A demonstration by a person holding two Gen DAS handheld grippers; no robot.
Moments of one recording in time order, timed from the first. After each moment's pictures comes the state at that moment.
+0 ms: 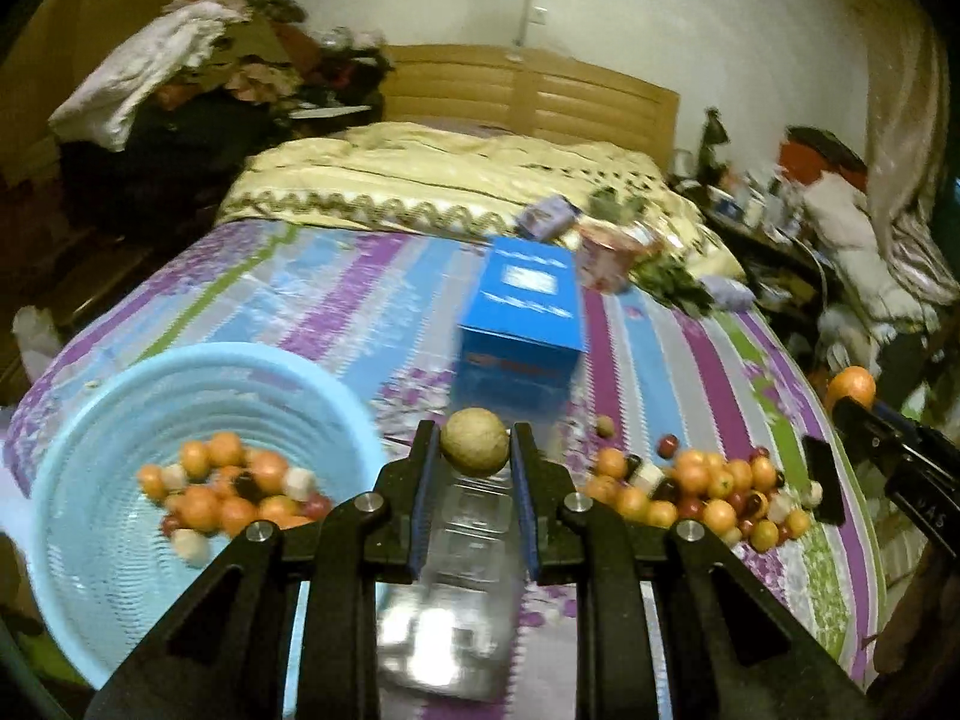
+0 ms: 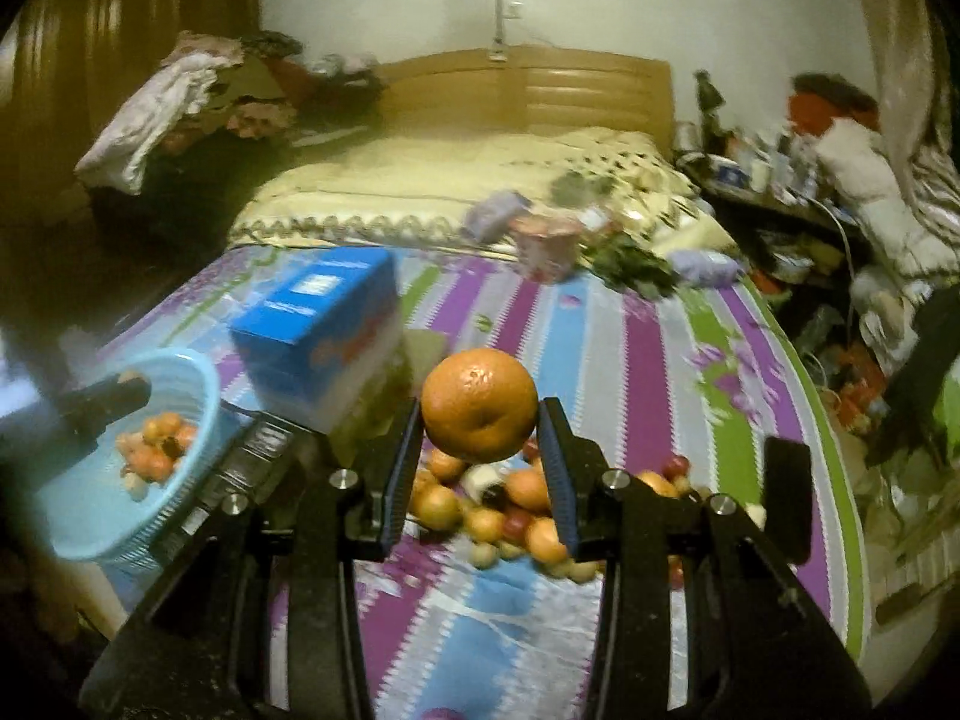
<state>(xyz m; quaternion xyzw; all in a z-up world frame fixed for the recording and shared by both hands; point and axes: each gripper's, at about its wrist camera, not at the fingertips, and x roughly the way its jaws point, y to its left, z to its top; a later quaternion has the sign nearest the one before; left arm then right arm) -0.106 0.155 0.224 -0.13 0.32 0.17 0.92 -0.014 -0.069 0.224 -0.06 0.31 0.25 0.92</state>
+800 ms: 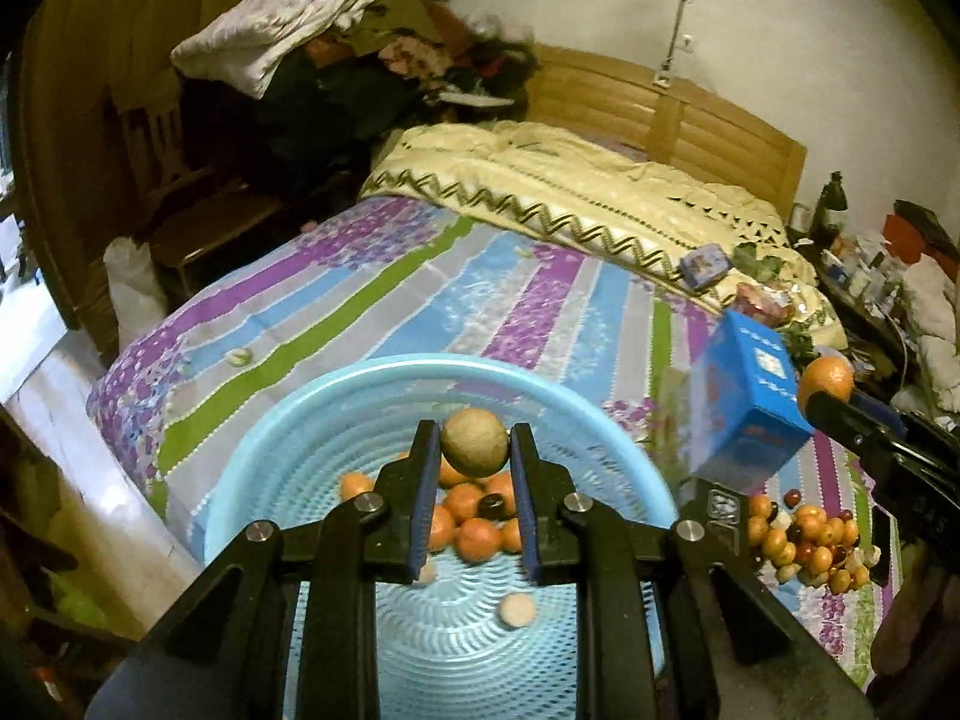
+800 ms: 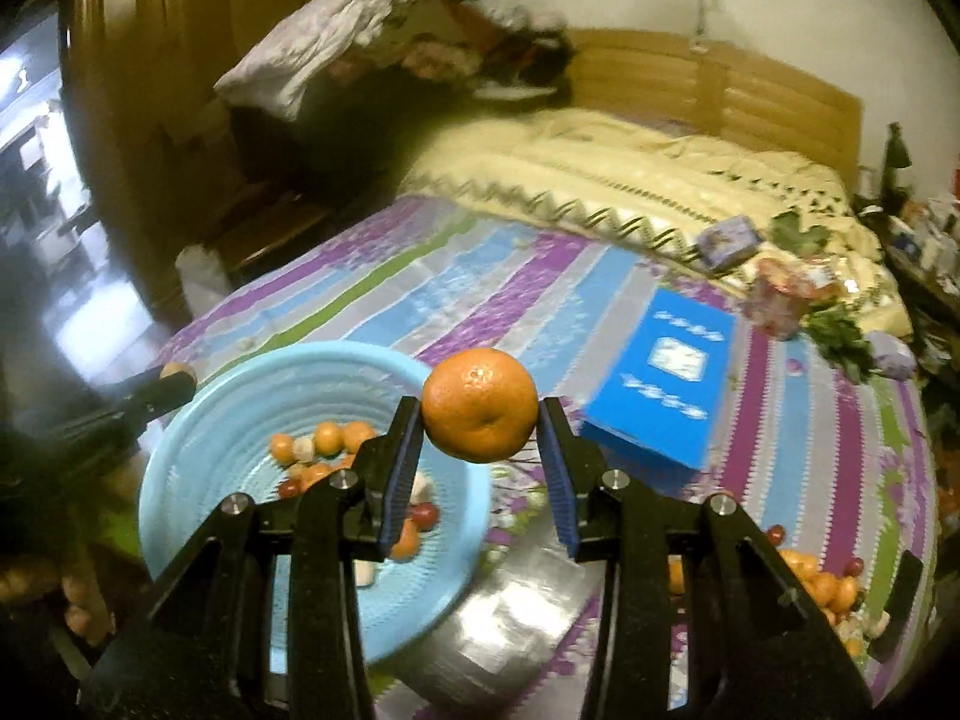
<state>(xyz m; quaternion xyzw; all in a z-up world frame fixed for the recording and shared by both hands) -0.194 0.329 0.241 -0.19 0.33 0.28 0.88 -0.047 0.146 0.239 -0.13 0.34 0.41 0.84</state>
